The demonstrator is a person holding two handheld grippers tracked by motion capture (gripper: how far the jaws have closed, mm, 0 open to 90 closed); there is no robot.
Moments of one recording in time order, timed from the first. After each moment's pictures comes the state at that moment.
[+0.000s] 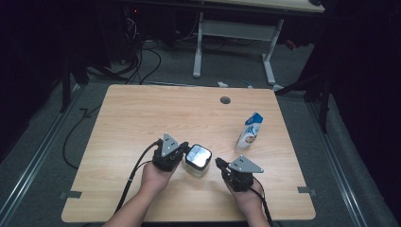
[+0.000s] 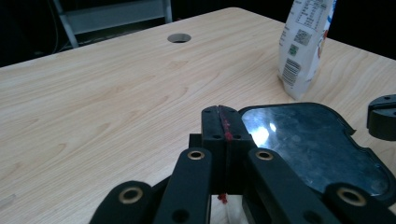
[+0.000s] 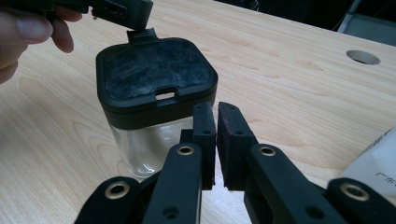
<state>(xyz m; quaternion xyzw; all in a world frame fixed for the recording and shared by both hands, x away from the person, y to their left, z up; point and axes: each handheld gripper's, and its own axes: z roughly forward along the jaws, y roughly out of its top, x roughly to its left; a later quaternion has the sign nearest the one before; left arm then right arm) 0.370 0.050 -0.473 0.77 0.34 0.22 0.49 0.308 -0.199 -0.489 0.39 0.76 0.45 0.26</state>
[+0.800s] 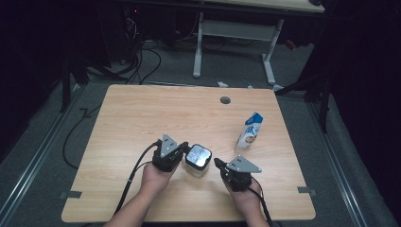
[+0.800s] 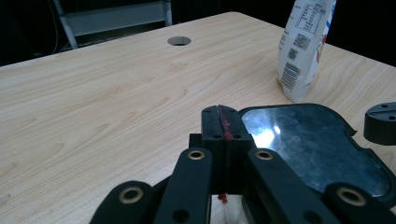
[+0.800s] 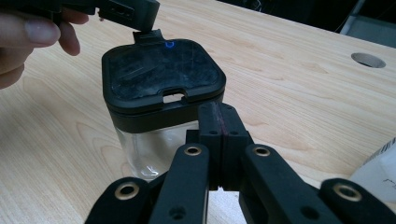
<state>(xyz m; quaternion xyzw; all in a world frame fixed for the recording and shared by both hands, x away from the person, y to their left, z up) 0.371 0.053 -0.475 0.76 0.35 0.21 0.50 0.309 -0.194 -0.488 0.39 0.76 0.45 0.26</state>
